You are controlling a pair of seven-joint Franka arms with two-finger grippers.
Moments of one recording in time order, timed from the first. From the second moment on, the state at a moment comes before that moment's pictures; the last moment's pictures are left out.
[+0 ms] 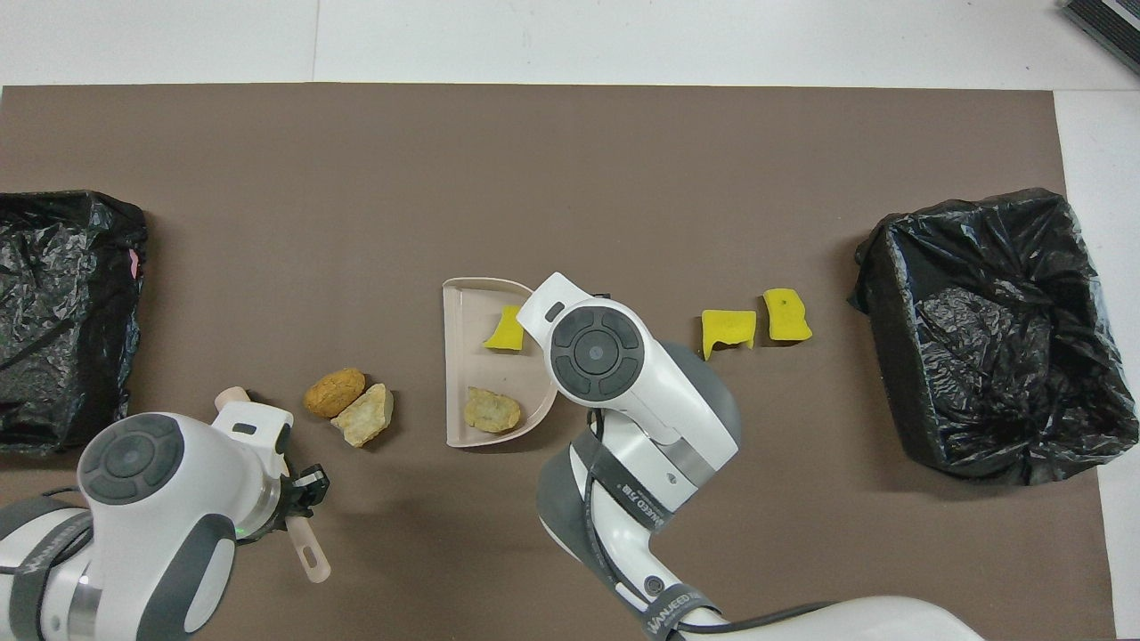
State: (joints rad) left arm -0.21 -0.31 -0.11 -2.59 -0.04 2.02 -0.79; right arm 0.54 0.32 0.08 -1.83 -0.19 2.18 -0.87
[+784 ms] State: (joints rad) left arm -0.43 -0.16 -0.12 -2.48 -0.27 2.11 -0.58; right arm 0.54 0.32 0.08 -1.83 -0.19 2.18 -0.85
